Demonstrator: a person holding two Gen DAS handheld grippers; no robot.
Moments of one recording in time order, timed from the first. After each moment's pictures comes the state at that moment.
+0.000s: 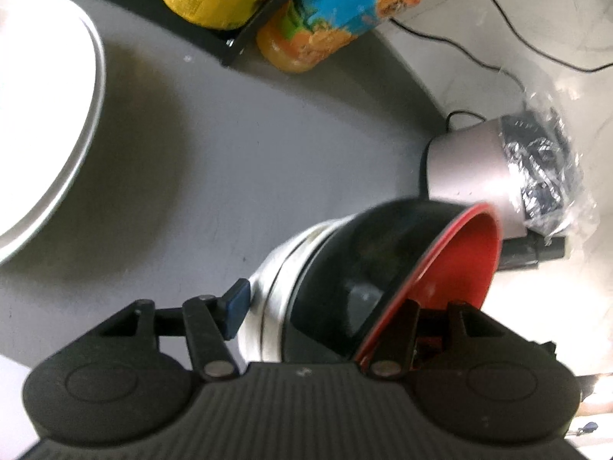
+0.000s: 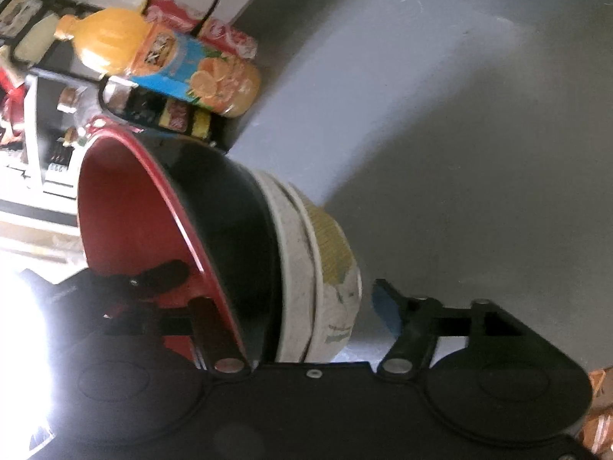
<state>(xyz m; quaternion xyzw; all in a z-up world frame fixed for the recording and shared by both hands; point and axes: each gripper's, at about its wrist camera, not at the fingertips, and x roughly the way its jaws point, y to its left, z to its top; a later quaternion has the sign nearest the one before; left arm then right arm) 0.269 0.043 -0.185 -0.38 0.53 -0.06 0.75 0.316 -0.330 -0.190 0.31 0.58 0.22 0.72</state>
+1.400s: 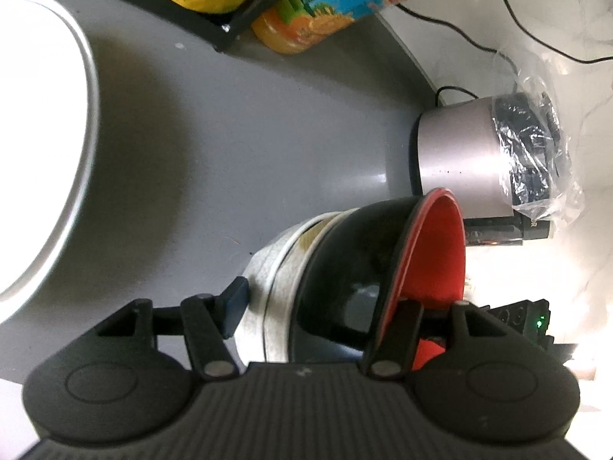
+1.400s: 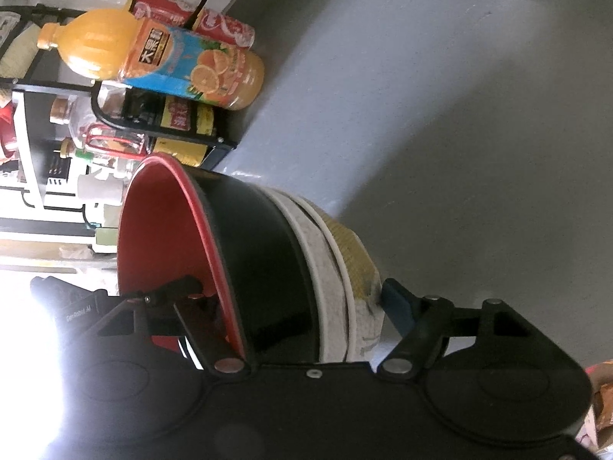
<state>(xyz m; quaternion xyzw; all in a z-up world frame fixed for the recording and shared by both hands) 0.291 0.069 -0.195 -0.38 0.57 -0.12 0.71 0.337 -0.308 -0.184 0.33 0.61 0.22 0.68</state>
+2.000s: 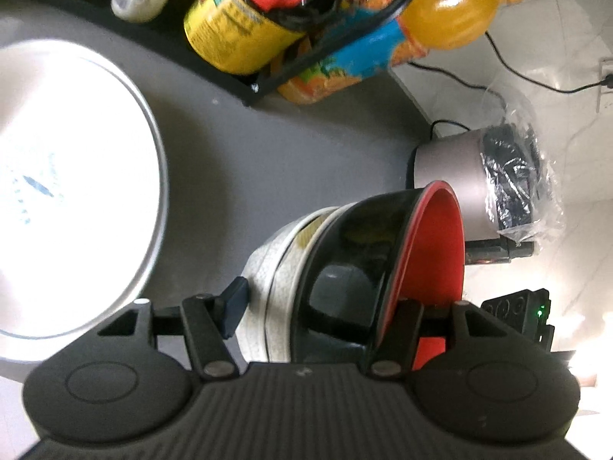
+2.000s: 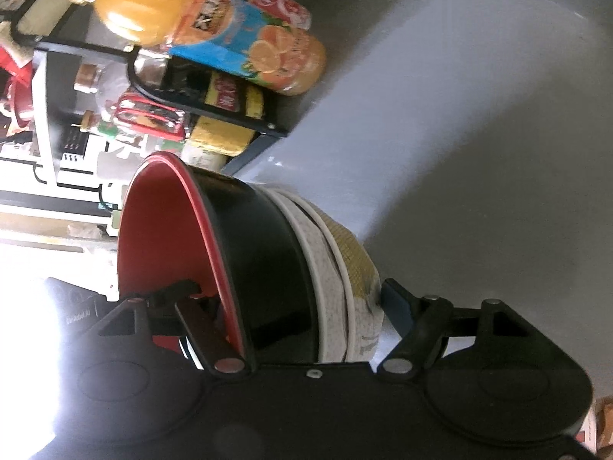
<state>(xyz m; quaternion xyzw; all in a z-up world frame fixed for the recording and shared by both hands) 0.278 0.123 -0.167 -0.39 0.55 -0.11 0.73 0.351 -0.252 -0.160 0.31 0.61 0.26 0.69</state>
